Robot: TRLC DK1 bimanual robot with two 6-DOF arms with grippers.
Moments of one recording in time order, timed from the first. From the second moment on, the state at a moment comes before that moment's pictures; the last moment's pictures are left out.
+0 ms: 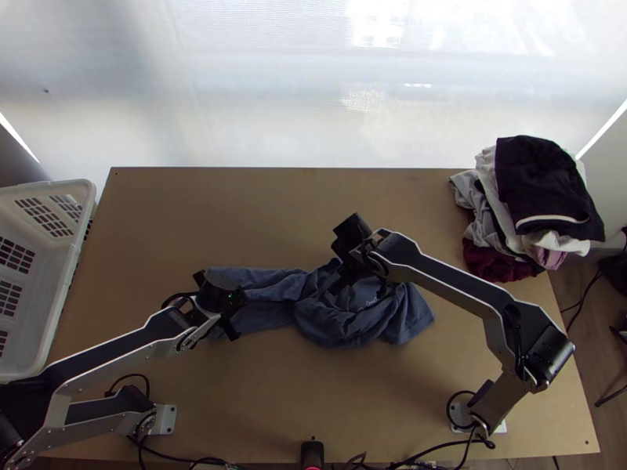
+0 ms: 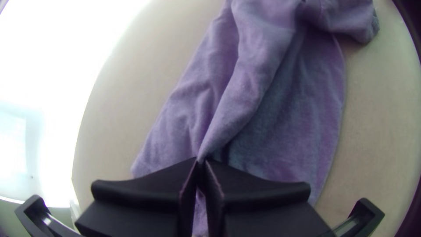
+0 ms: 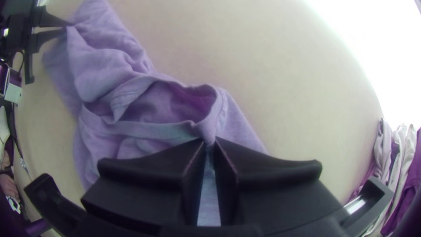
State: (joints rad) left arm -0.64 1.30 0.58 -0.16 -0.32 0.53; right arm 0.74 1.79 1.31 -0.65 0.07 -0.06
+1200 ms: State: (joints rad) left arm -0.30 0.98 0.93 -0.72 -0.13 0.58; right arm 0.49 1.10 0.95 -1.44 -0.09 -0.44
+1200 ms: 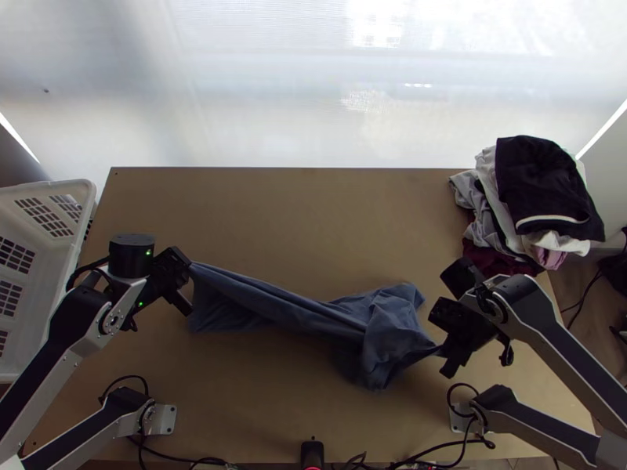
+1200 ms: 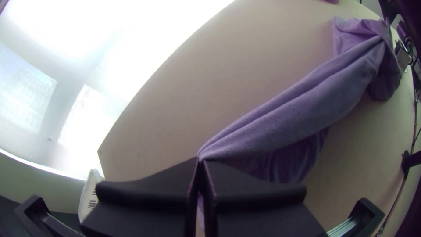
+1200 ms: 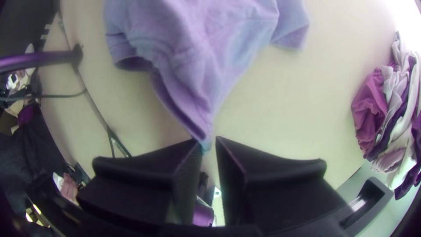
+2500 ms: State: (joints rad) left arm -0.37 0.96 0.88 -0.68 -0.13 0.60; right arm 0.56 1.58 1.20 -1.07 -0.06 -0.10
